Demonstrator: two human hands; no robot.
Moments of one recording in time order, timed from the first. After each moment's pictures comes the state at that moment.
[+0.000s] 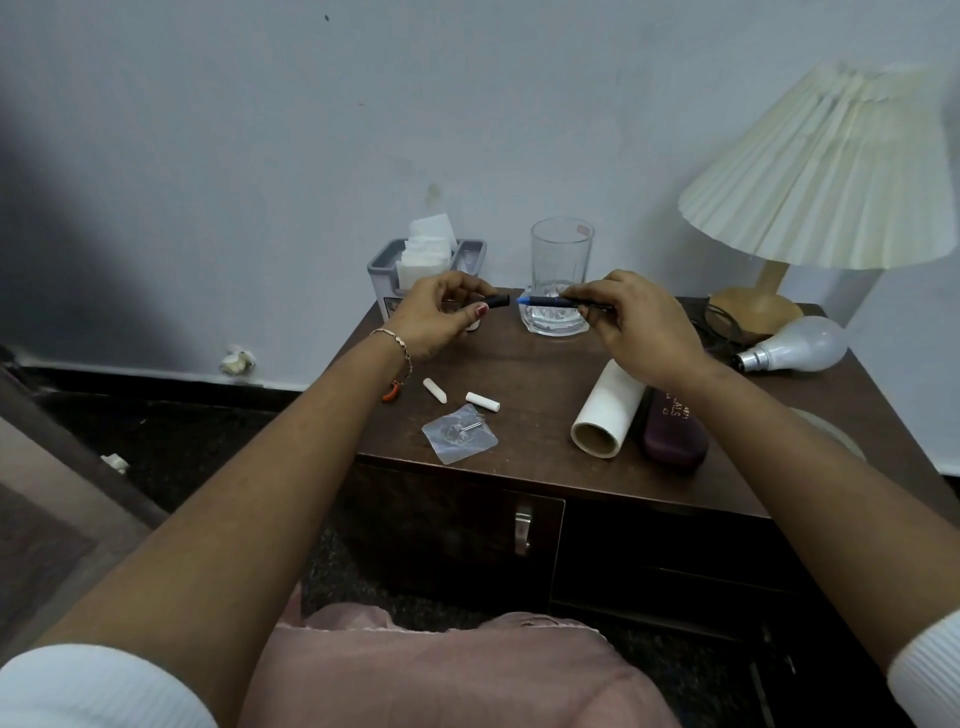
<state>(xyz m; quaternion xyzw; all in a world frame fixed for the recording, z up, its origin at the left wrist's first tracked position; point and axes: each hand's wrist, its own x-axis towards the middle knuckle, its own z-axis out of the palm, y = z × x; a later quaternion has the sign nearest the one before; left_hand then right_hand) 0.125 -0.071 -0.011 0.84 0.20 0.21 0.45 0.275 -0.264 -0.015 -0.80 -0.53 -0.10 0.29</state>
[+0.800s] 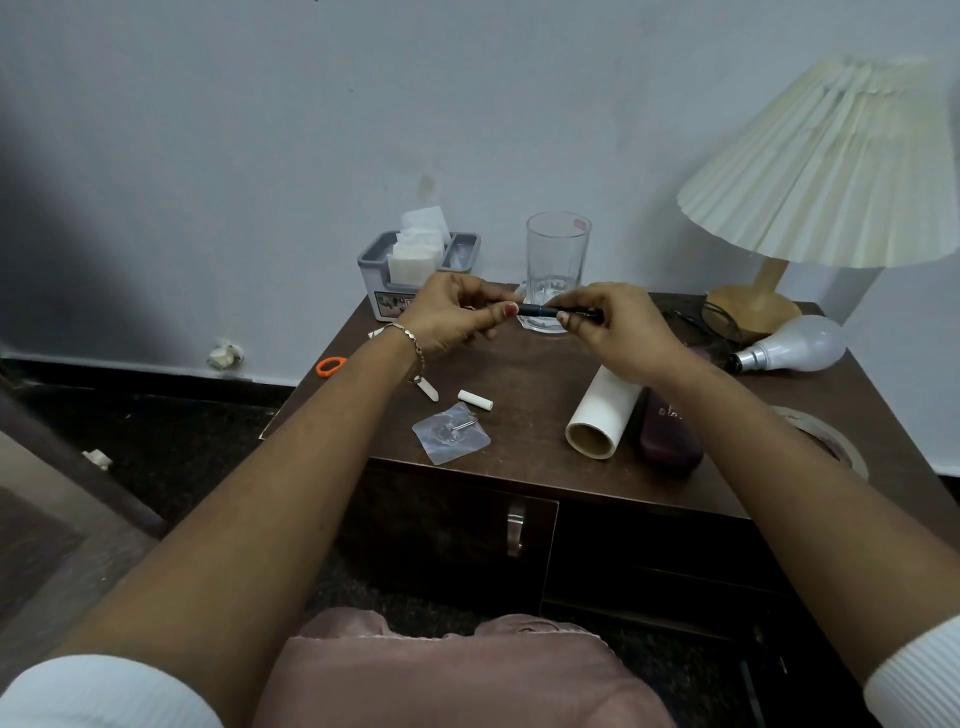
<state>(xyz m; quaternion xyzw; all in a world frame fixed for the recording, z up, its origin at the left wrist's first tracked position) 0.137 -0.092 -0.010 0.81 0.19 0.20 0.52 0.272 -0.252 -0.020 -0.77 -0.52 0.00 0.37</state>
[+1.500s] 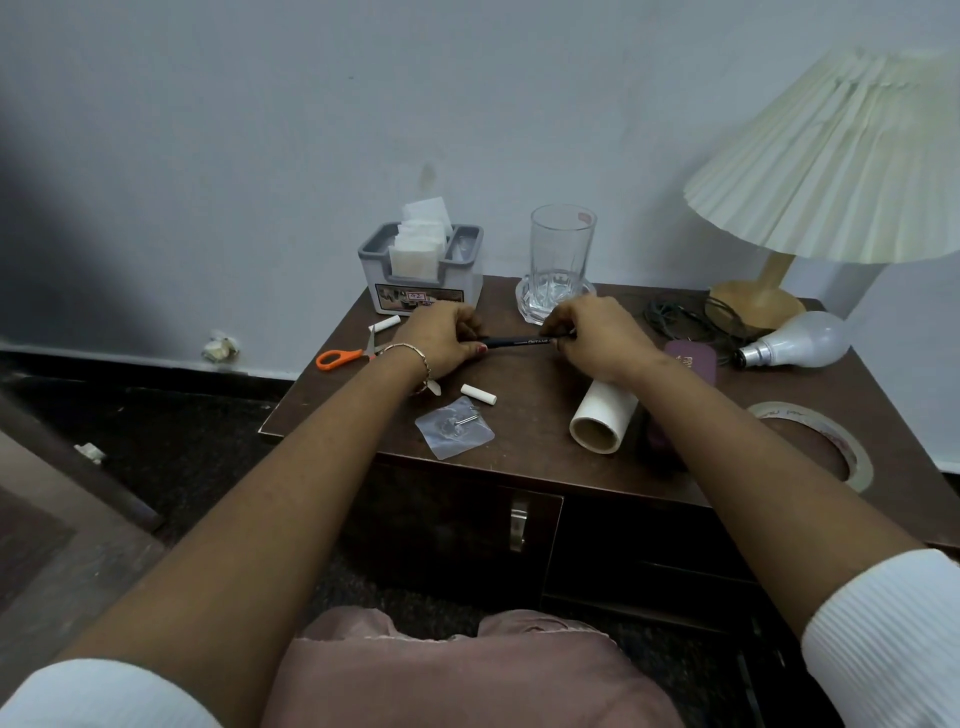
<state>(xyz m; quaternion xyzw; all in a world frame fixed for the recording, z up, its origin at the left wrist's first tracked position) 0.133 -0.069 -0.043 0.93 0.27 0.10 0.23 0.267 -0.228 -0.033 -0.85 -0.49 0.04 0.21</state>
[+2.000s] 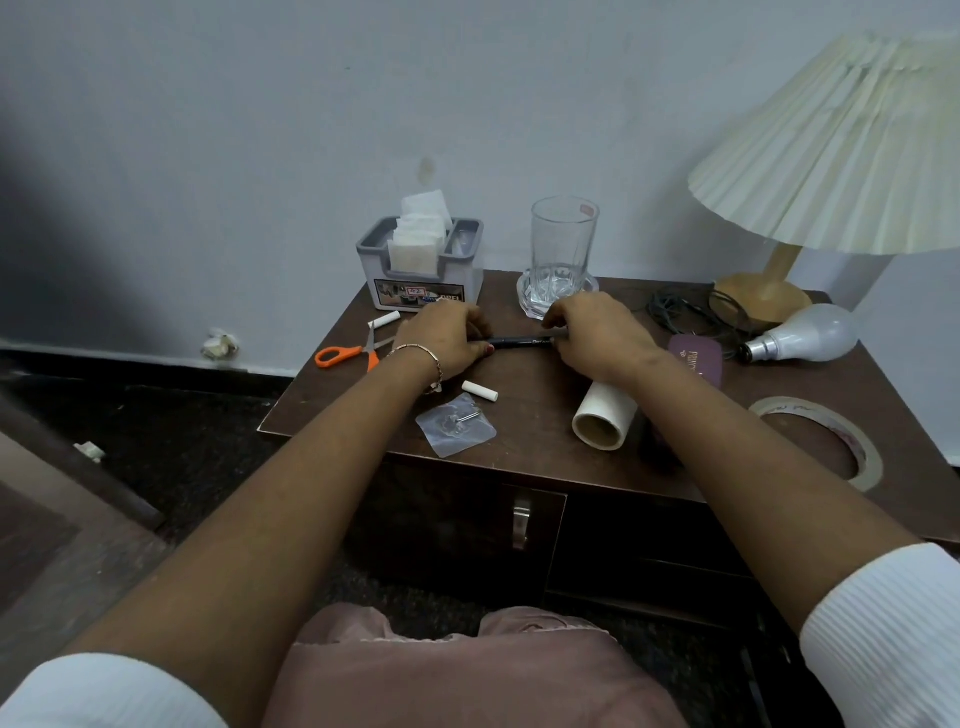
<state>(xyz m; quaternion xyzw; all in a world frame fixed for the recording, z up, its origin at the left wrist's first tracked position) 0.138 -0.074 -0.048 0.94 0.27 0.10 0.16 0.266 -0.221 -0.039 -0.86 -0.49 -0.01 0.15</state>
